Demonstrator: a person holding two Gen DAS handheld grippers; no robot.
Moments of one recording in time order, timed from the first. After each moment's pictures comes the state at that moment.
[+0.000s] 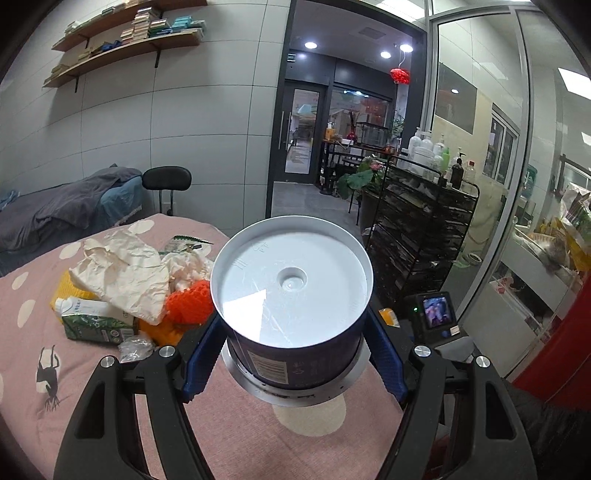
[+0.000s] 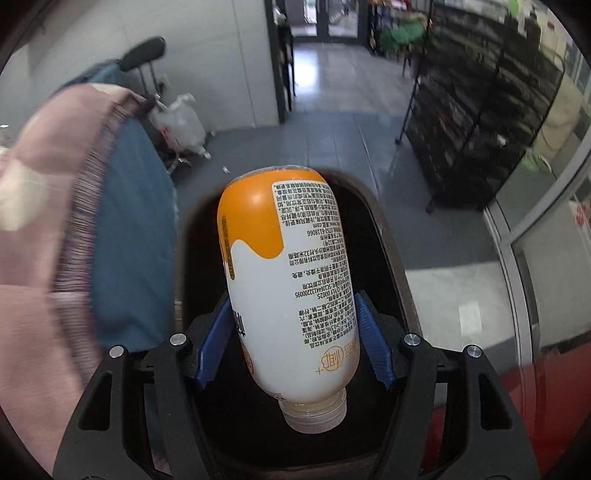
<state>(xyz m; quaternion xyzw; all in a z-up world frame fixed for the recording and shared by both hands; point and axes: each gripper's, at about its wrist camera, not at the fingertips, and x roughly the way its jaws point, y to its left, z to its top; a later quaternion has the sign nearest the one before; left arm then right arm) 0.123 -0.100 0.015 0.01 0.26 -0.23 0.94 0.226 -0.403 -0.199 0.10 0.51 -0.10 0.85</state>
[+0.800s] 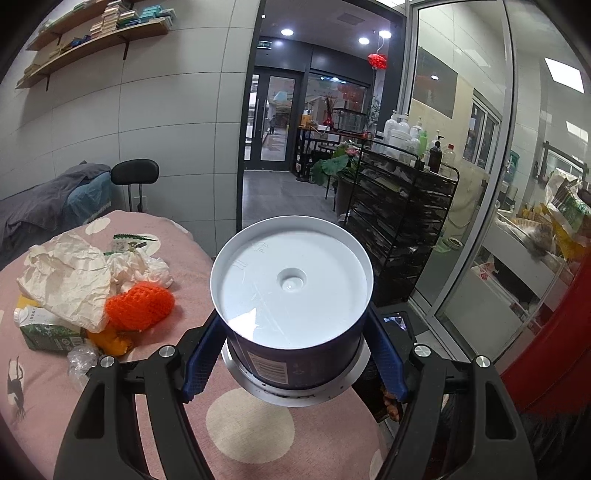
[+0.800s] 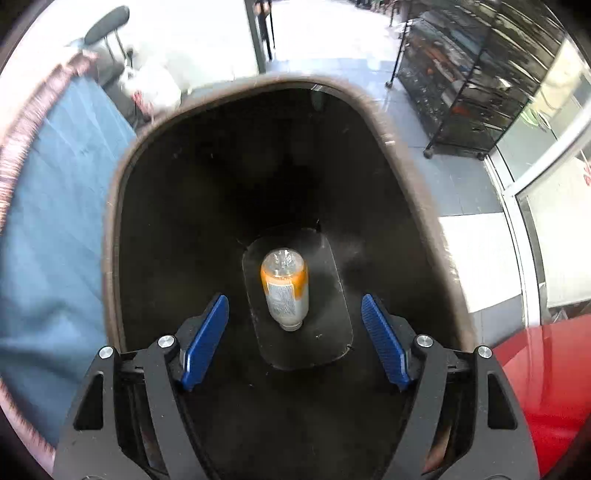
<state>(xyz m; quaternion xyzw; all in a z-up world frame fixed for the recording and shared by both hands) 0.131 -0.154 0.008 0.02 0.28 -0.28 0.92 0.229 -0.409 -0.258 0.14 0.56 -0.12 0.81</state>
